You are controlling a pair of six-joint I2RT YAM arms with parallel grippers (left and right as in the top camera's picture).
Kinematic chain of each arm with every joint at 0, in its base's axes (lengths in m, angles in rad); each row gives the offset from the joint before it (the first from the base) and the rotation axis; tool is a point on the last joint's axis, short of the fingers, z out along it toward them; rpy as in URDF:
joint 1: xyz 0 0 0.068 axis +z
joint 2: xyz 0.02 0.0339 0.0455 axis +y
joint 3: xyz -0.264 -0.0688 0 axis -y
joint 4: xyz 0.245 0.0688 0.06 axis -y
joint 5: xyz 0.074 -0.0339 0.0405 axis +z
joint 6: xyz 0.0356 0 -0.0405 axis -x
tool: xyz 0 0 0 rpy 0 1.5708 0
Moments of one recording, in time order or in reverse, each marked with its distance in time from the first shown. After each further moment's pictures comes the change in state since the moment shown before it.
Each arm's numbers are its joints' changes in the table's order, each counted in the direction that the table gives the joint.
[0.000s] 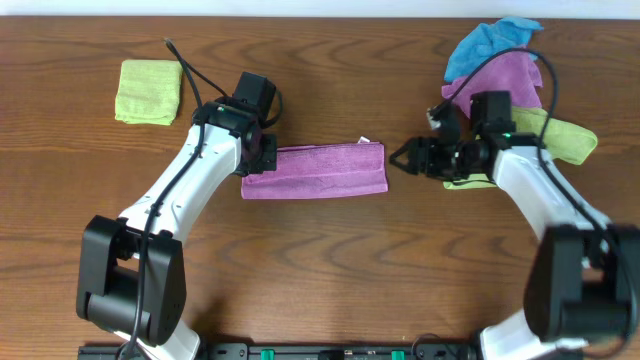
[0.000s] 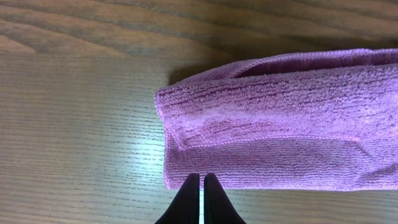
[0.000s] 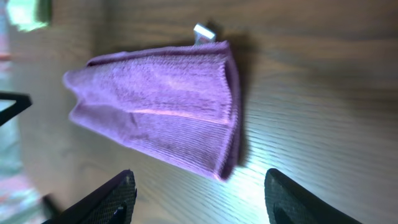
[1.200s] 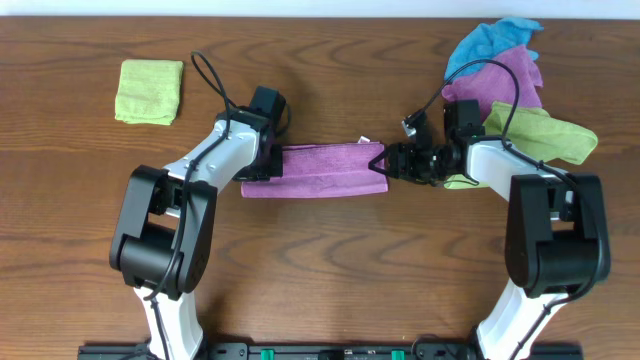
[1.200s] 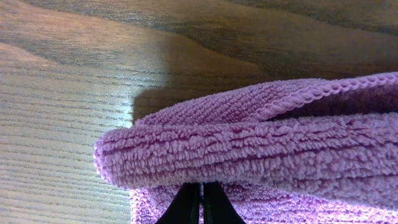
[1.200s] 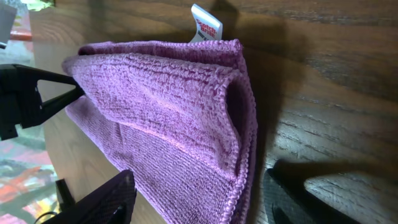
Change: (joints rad) left arm 0.000 0.231 -0.023 0.145 0.006 0.023; right arm 0.048 0.217 0.000 0.187 0.100 -0.007
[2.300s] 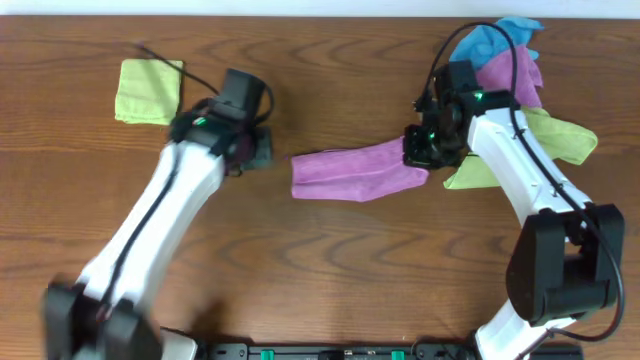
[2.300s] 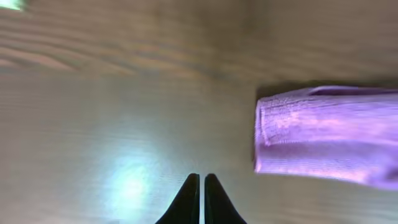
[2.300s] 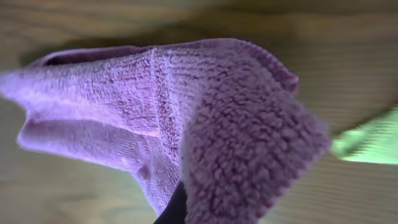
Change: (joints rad) left arm 0.008 -0.482 0.010 -0.175 -0.027 0.014; right arm 0.096 -0.130 0.348 -0.636 -0.579 -0.068
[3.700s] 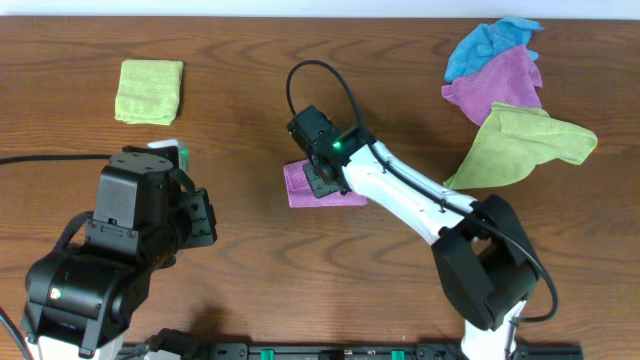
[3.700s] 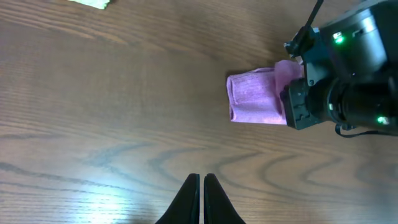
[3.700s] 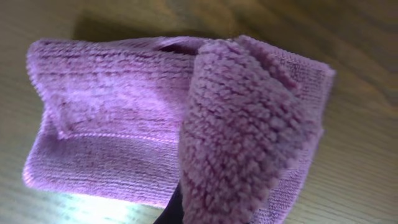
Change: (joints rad) left arm 0.039 -0.566 0.006 -0.348 -0.037 0.029; right arm 0.548 0.135 0.037 0.186 -0.410 -0.078
